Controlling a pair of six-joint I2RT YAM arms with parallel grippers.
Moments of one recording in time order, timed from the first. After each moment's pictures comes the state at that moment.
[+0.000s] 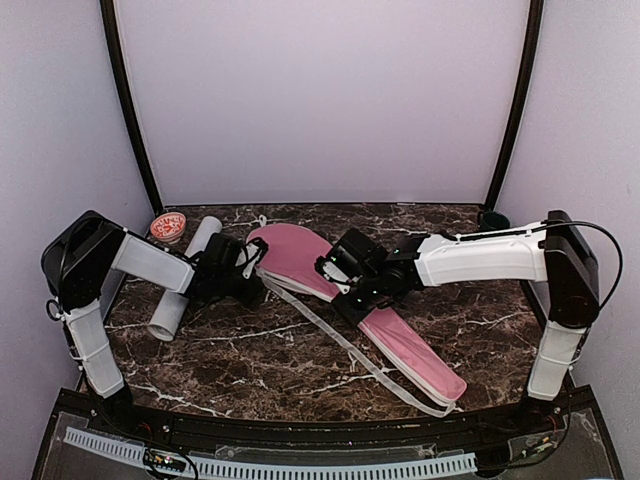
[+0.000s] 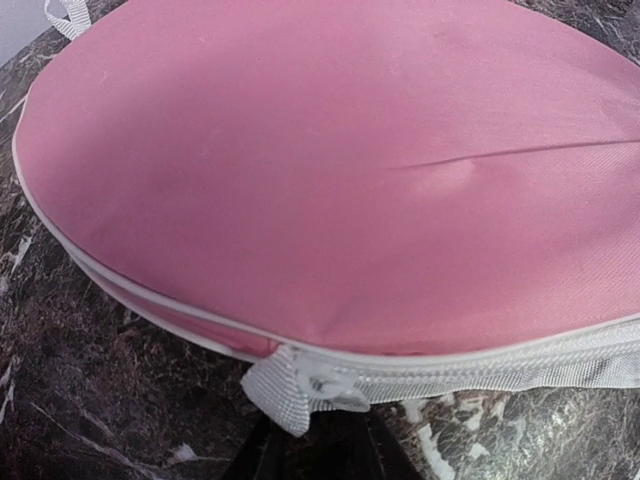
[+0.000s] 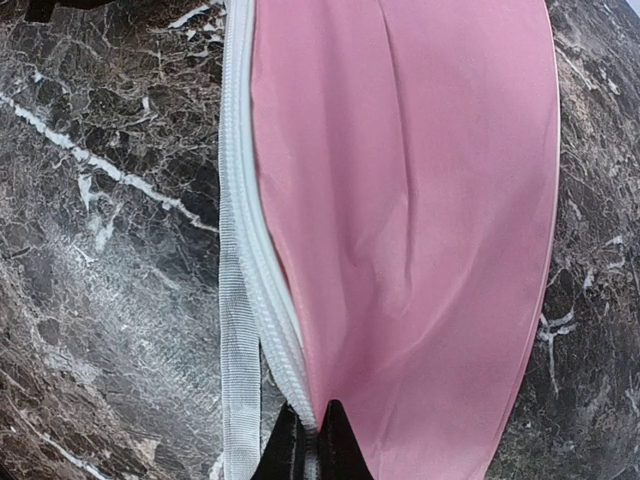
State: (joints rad) left arm -0.53 1.85 0.87 0.19 -0.03 0.04; right arm 1.00 1.83 1.31 -0.56 0.16 0.14
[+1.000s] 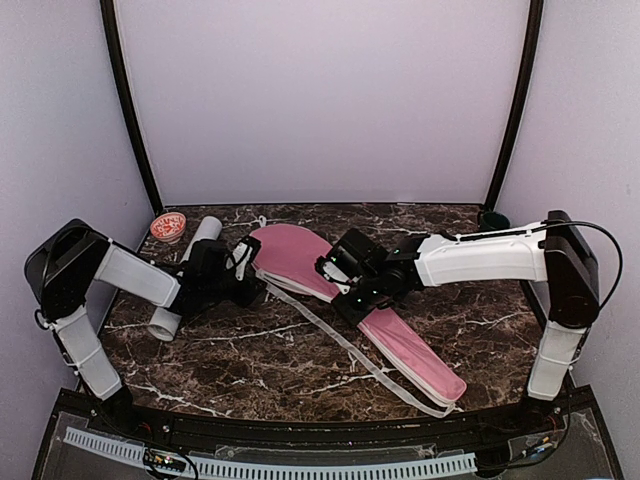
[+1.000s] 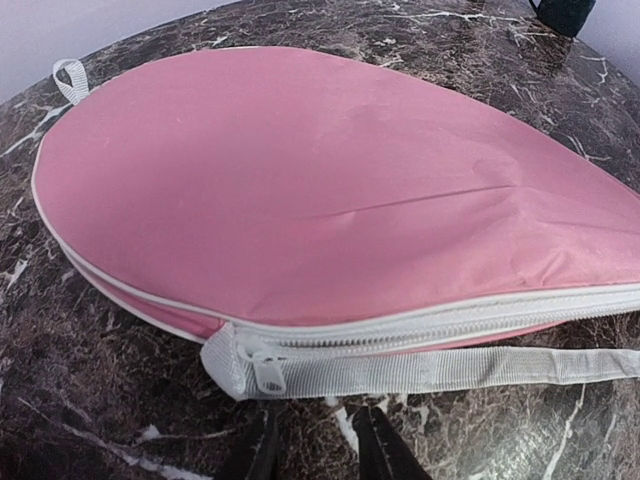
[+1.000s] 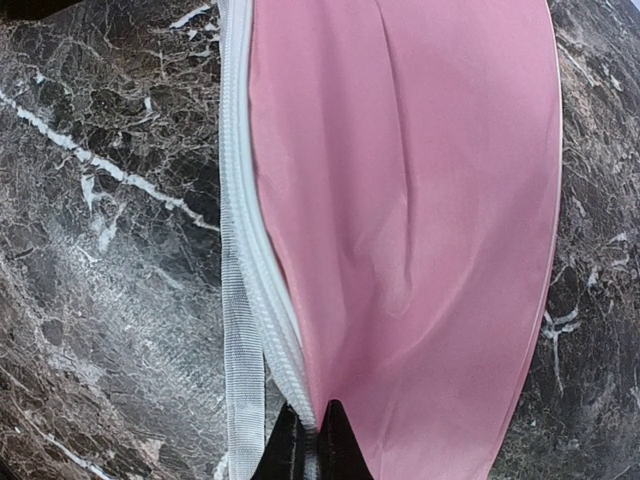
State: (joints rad) left arm -0.53 1.72 0.69 0.43 0.10 -0.03; right arm 1.00 1.83 1.31 -0.56 0.15 0.15
